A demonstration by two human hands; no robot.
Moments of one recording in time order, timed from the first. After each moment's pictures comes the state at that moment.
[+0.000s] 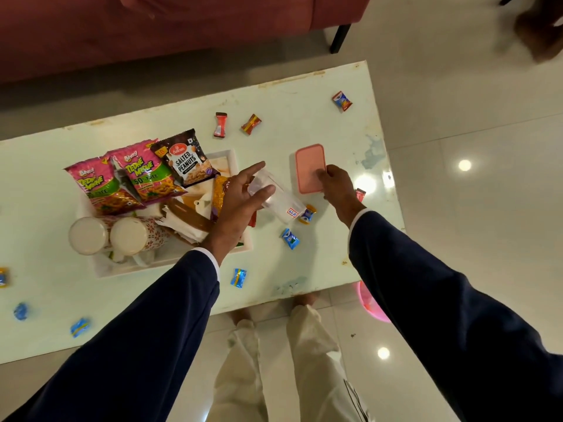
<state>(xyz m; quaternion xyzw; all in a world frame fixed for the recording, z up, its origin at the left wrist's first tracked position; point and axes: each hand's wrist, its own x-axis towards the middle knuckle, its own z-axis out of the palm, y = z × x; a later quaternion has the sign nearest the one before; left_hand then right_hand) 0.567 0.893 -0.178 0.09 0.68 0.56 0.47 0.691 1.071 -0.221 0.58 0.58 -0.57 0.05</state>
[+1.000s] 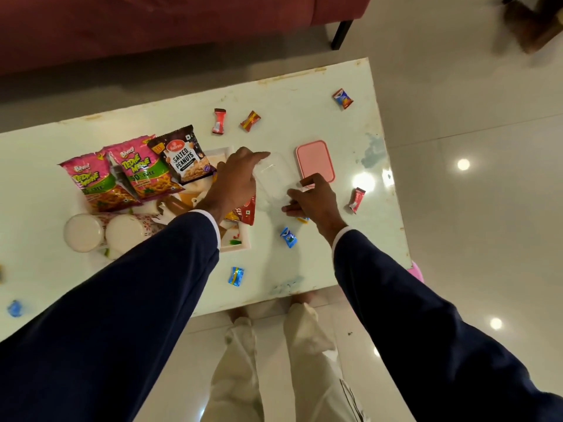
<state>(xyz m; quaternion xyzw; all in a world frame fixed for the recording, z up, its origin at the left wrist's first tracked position) 0.520 0.927 -0.190 0.42 0.84 0.12 0.32 0.686 1.024 -0.207 0.57 0.45 -0.69 0.01</state>
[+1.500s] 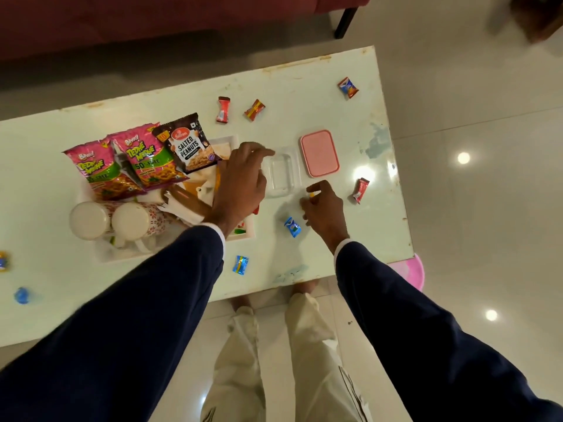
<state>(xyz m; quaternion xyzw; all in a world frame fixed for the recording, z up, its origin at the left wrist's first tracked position) 0.546 0.899 -0.182 0.45 0.85 0.18 0.21 0.718 0.991 -0.202 0.58 0.61 -0.55 0.04</state>
